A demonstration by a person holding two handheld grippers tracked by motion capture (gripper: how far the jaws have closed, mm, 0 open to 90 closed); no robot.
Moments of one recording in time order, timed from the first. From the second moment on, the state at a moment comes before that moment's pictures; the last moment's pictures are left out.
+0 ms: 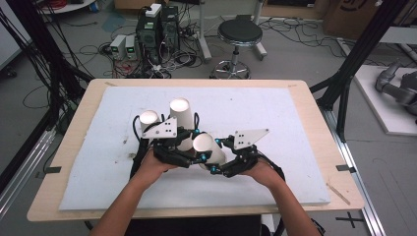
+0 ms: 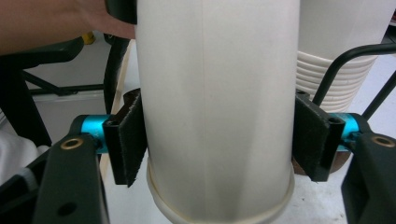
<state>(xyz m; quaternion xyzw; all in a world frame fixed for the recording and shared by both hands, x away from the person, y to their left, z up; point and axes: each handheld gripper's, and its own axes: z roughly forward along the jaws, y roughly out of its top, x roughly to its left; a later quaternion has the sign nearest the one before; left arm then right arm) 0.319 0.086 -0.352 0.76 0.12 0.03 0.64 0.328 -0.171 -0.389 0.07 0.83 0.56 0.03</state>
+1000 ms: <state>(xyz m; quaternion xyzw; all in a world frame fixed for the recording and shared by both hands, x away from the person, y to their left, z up) 0.319 0.077 -0.360 0.80 0.10 0.03 0.59 0.332 -0.174 -0.390 0.04 0.86 0.51 0.02</state>
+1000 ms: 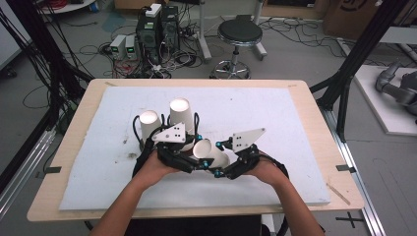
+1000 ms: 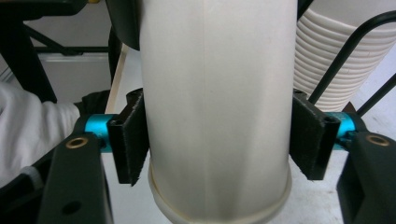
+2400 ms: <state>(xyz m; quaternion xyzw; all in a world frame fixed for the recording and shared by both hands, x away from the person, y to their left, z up) 0.321 0.086 -0.363 0.79 0.10 0.01 0.60 0.331 -0.185 -0.392 0.05 0.86 0.51 0.03</state>
